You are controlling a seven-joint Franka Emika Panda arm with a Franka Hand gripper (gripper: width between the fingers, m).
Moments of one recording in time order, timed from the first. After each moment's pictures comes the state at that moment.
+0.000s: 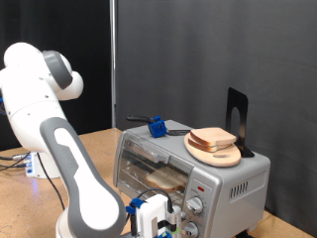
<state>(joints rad) -0.57 1.10 0.45 -1.42 1.06 1.68 -0.18</state>
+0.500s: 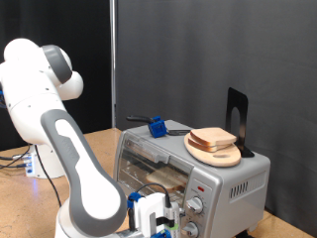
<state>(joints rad) -0.58 1.05 0.46 -1.46 1.06 1.76 -0.30</state>
